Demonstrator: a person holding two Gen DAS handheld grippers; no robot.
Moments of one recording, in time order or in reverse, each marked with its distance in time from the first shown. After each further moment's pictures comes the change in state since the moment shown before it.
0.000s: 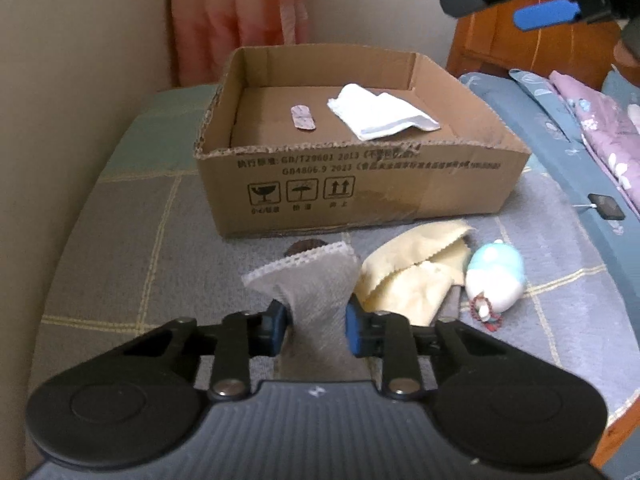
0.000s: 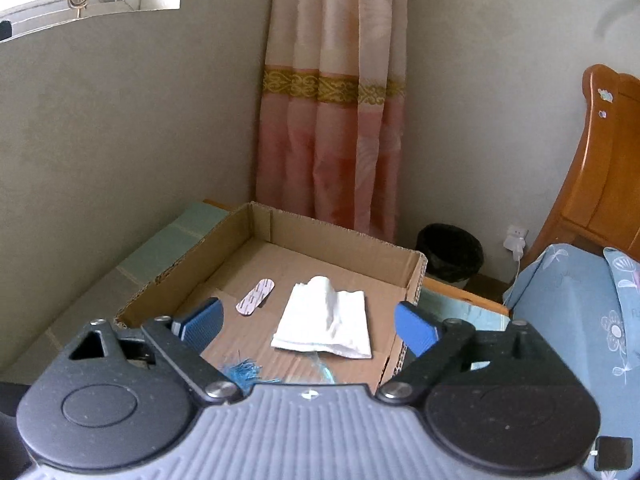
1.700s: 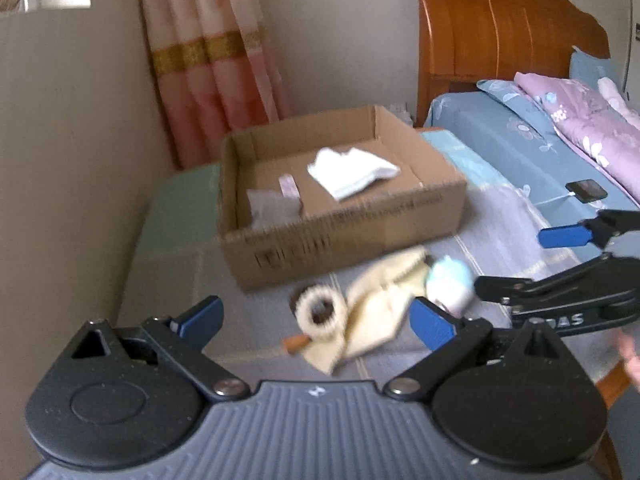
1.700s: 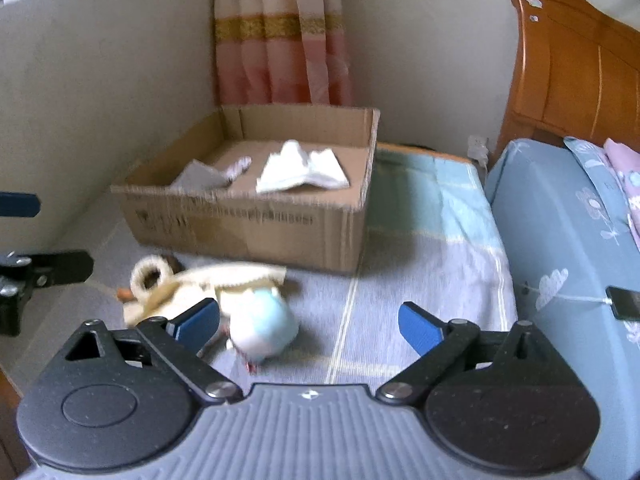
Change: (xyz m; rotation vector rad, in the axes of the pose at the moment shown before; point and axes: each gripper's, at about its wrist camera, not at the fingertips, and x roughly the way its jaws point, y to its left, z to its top) left arm -0.078 -0.029 -0.008 0.163 -0.138 0.047; right arm -0.038 0.018 -0.150 0.200 0.082 -0.090
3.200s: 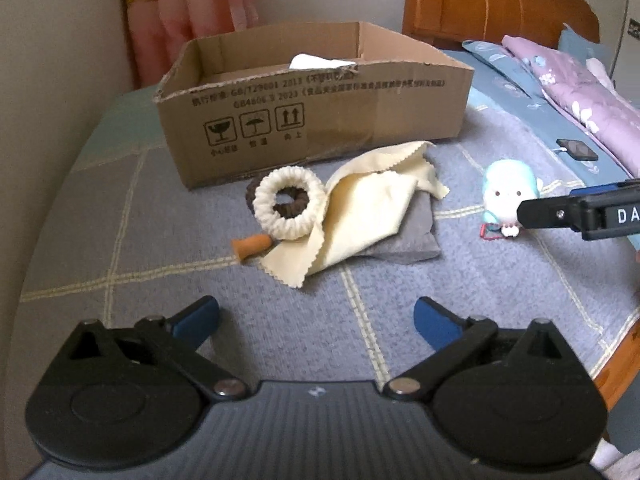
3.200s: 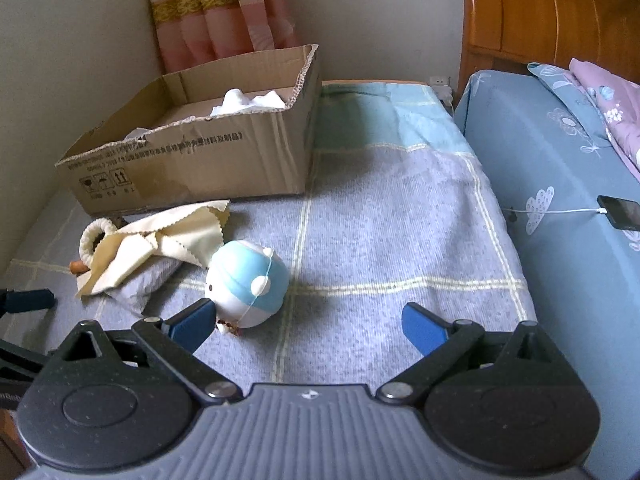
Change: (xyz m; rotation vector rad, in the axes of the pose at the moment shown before) left arm 0.076 0.001 -0.063 -0.014 0.095 -0.106; right arm 0.023 -0.028 -0.044 0.175 0.074 -0.038
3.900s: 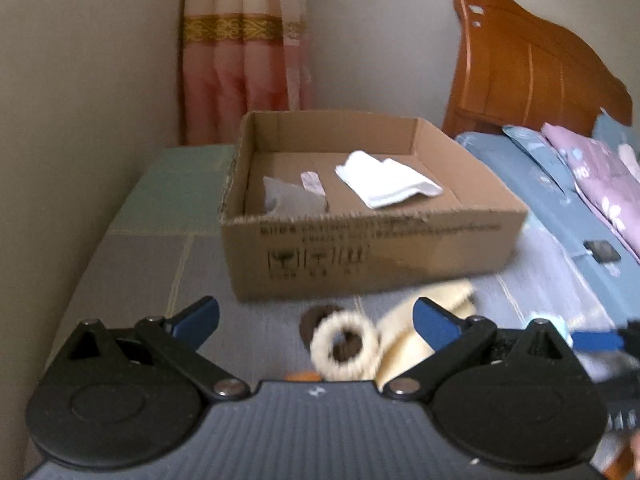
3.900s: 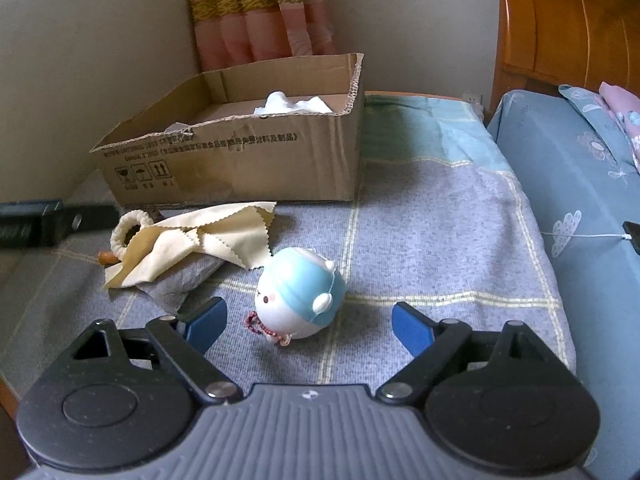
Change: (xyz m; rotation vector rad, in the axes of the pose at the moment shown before) left arm -0.005 0.035 0.058 -0.168 -0.174 0.064; right arm 0.005 0.021 -0.002 -0.068 -0.028 0.065
